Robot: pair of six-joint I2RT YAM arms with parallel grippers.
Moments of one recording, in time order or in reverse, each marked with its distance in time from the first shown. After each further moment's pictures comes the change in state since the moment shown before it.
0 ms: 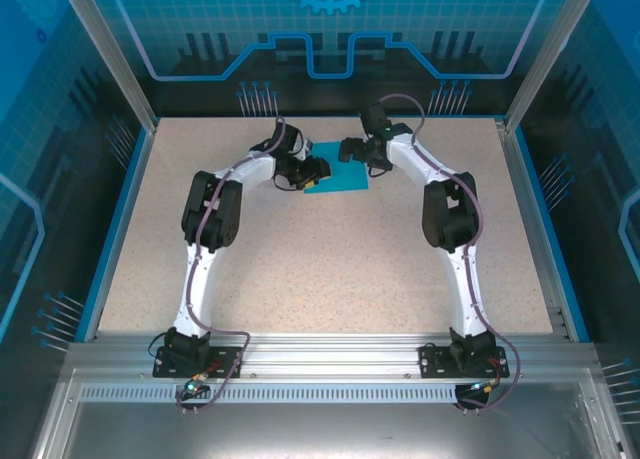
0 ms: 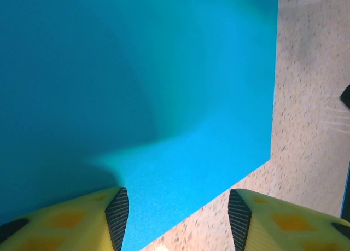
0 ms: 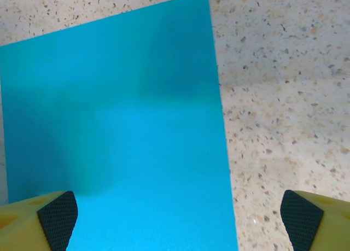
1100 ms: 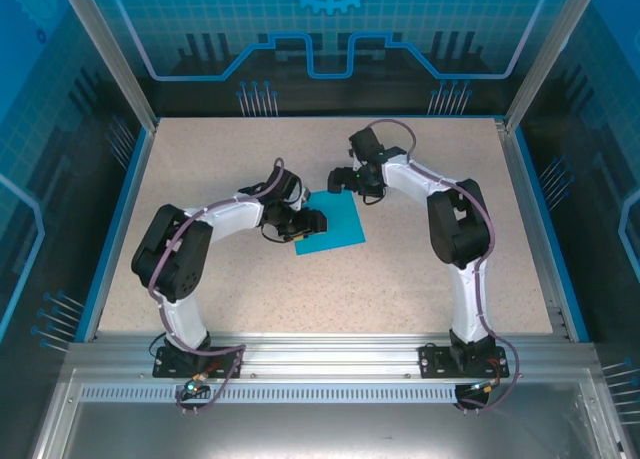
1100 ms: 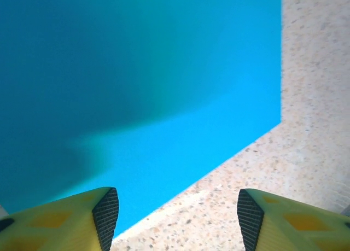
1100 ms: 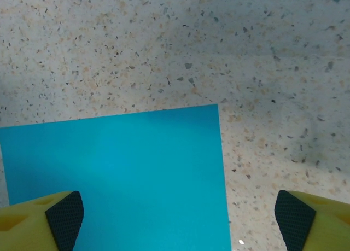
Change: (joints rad) left arm -0.148 -0.558 -0.701 0.030 -0.094 -0.003; right arm 0.093 -0.192 -0.377 0.103 -0.124 -0.020
